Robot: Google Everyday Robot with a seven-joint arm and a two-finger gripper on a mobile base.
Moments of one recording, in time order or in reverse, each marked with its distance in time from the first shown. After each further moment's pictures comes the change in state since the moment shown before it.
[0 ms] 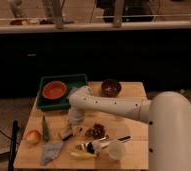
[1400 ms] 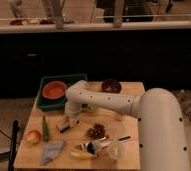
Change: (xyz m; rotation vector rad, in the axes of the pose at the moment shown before) arm -0.013 -0.059 0.003 0.045 0.006 -0.065
